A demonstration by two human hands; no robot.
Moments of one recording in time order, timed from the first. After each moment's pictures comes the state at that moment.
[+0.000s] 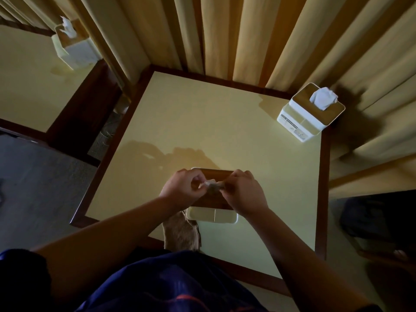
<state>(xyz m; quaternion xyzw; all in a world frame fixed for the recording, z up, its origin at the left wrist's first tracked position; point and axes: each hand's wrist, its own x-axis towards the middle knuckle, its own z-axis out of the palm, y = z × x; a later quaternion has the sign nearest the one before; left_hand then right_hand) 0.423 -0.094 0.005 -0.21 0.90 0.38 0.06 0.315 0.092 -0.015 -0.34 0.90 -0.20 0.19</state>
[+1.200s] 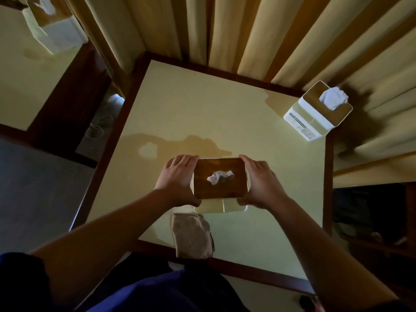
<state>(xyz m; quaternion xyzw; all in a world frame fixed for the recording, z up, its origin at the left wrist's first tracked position) 0.420 -0.169 -0.006 -0.12 0.96 0.21 0.16 0.287 0.057 0.012 -0.31 0.91 -0.09 0.27</state>
